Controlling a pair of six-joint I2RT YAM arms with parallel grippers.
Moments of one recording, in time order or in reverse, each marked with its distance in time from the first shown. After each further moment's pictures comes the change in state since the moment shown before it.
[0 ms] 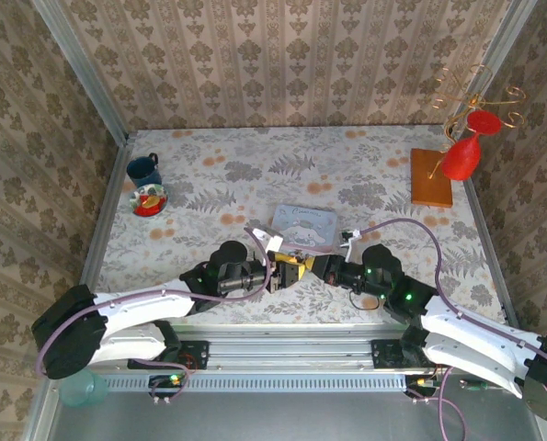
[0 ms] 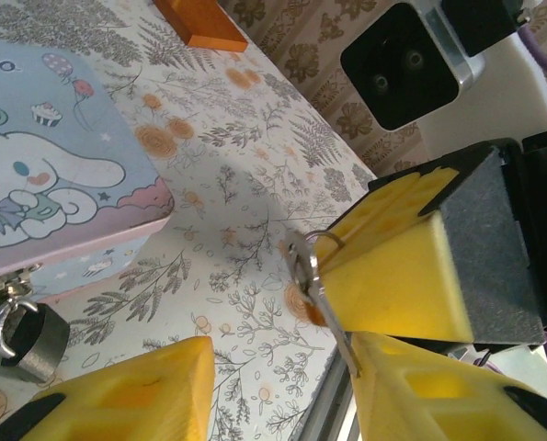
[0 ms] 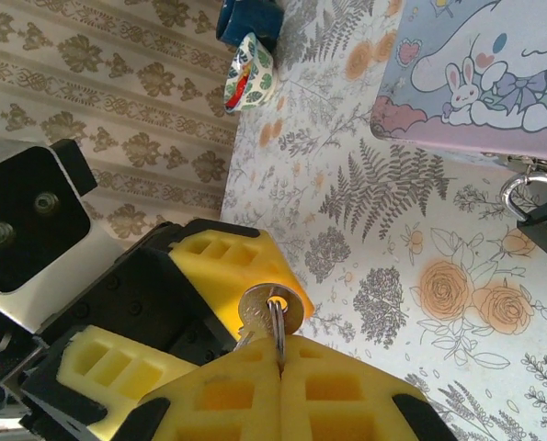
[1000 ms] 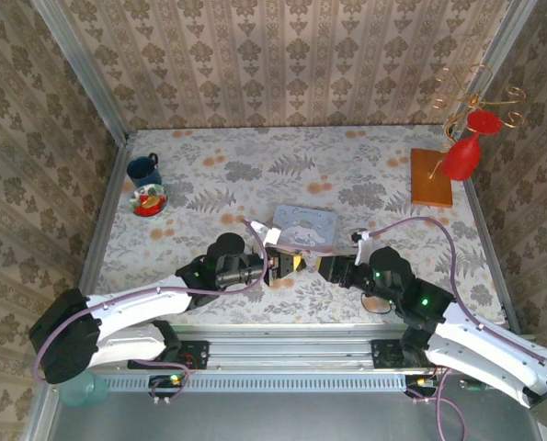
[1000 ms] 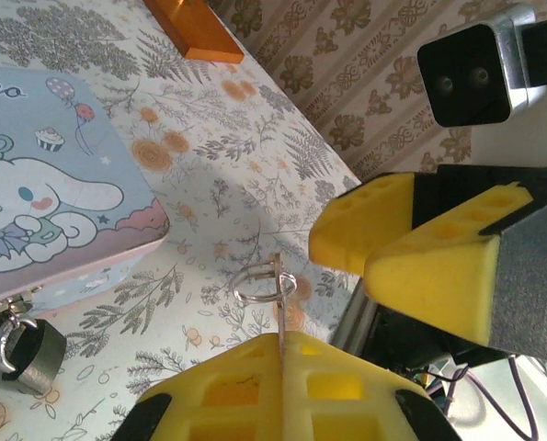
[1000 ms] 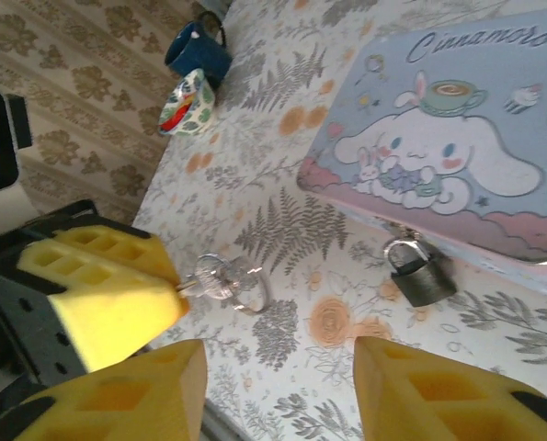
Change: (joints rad) left arm 0.040 -0.031 0.059 -0.098 0.042 -0.019; right arm 0.020 -0.165 0.069 -0.309 0.198 -0.298
